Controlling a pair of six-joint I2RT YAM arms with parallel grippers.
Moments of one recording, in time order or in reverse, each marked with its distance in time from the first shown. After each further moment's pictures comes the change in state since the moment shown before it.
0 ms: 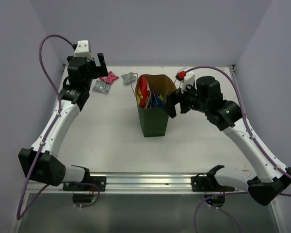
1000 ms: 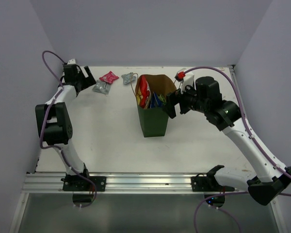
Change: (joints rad) left arm 0.354 0.502 0.009 0.018 0.259 -0.218; right arm 0.000 0.002 -0.011 0.003 -0.003 0.001
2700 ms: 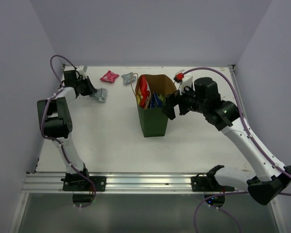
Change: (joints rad) left arm 0.053 0.195 0.045 0.034 0.429 0.222; right arm 0.000 0.010 -0.018 0.001 -0.023 0.003
